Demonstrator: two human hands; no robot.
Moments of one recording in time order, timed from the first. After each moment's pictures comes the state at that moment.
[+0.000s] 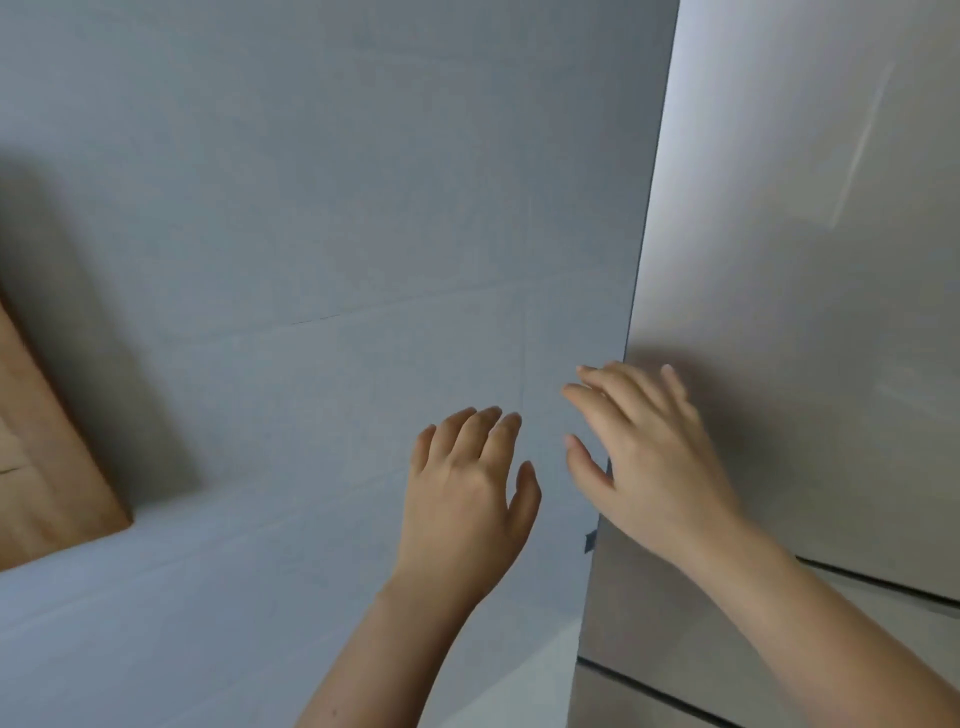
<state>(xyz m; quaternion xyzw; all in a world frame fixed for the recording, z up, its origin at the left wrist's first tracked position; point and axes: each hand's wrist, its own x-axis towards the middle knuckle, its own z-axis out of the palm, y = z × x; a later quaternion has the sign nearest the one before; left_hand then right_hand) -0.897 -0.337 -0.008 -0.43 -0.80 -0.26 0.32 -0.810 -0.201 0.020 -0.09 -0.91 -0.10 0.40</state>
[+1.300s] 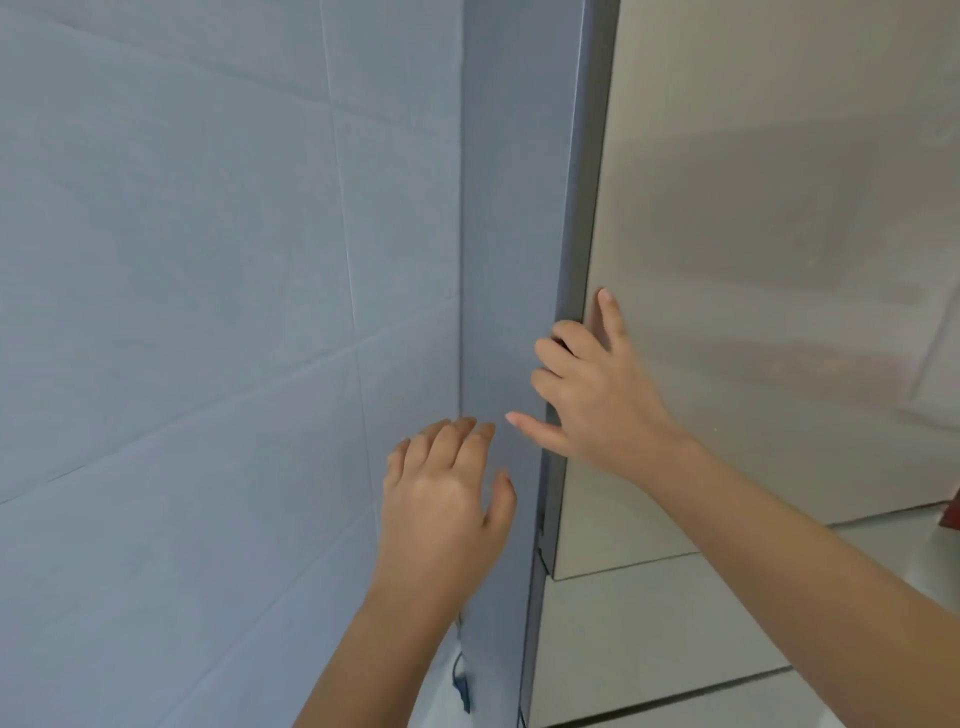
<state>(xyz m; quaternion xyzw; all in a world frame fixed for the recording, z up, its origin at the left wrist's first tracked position) -1.003 -0.264 0.020 -0.63 -0.64 -0.39 0.23 -0.872 -0.153 0.084 -0.24 -0.80 -0.47 0.28</state>
